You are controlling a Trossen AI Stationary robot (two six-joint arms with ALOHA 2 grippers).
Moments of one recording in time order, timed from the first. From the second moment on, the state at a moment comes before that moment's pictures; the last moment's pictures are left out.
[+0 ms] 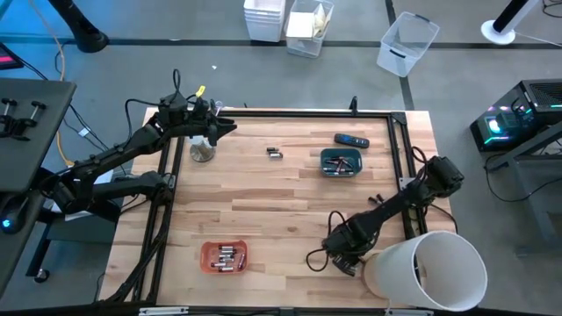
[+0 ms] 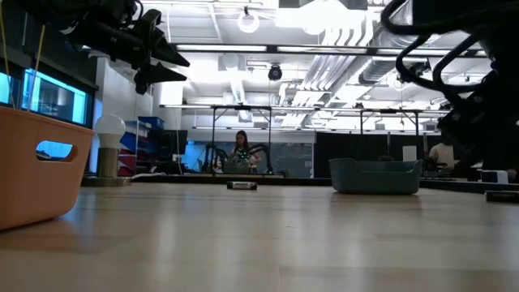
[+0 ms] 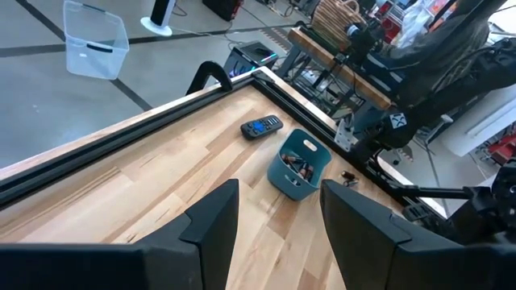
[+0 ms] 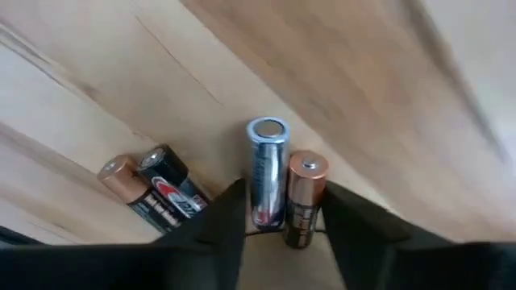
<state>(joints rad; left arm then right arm) 0.81 0.92 0.63 -0.03 0.49 -0.36 0.52 1.80 1.00 -0.75 -0.38 1.29</state>
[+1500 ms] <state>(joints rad) 0.81 0.98 0.63 -0.03 0.49 -0.38 0.53 1.70 0.88 -0.80 -0.37 1.55</state>
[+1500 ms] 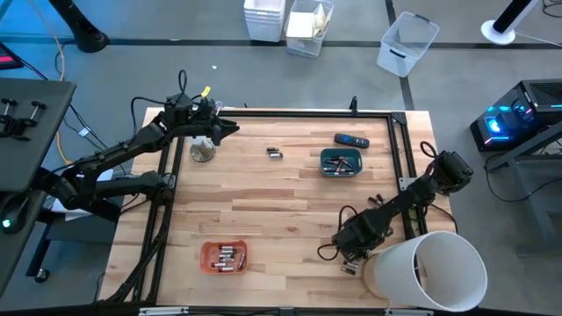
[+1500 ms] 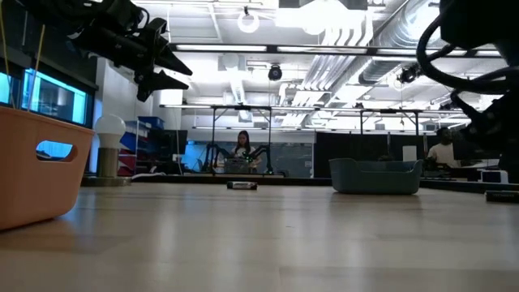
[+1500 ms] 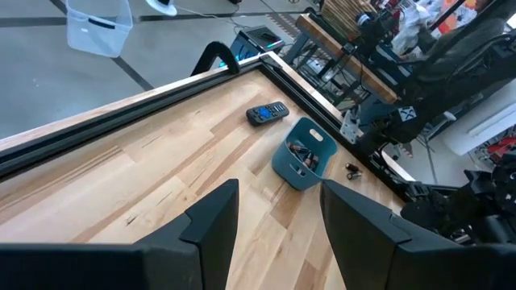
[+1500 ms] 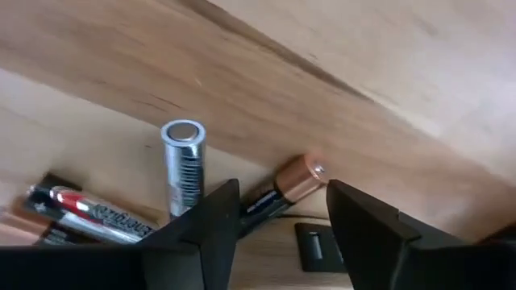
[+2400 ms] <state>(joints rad) 0.81 0.98 0.66 0.00 0.50 -0.37 0.45 1.62 0.95 -0.83 -0.06 1.53</state>
